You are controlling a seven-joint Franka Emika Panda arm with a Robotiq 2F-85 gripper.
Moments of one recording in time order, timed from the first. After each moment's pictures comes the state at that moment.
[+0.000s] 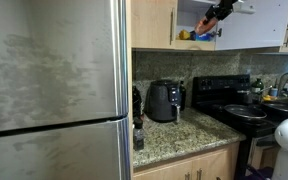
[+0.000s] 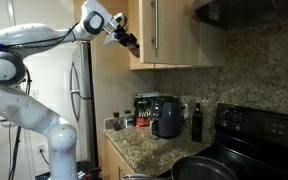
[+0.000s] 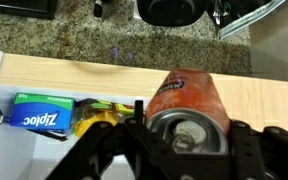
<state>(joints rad) 0.06 -0.72 -0.01 -1.89 -0.05 2.18 -0.03</state>
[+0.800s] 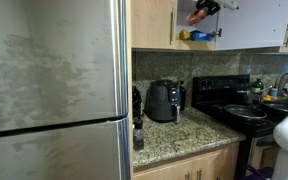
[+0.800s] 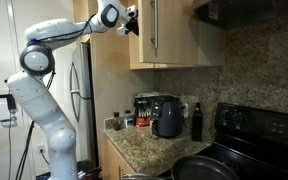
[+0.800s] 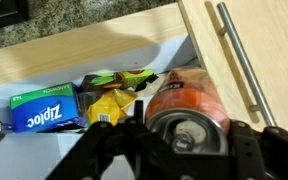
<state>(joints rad) 0.02 -0.40 -0.02 -1.52 0.04 2.19 0.26</state>
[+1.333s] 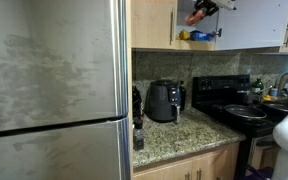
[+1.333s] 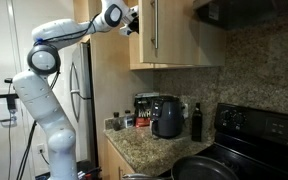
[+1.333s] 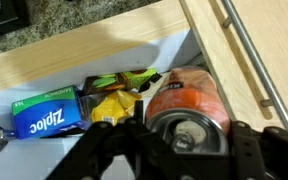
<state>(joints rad) 0.01 -0.35 -0.01 -1.45 0.04 2.16 0.31</state>
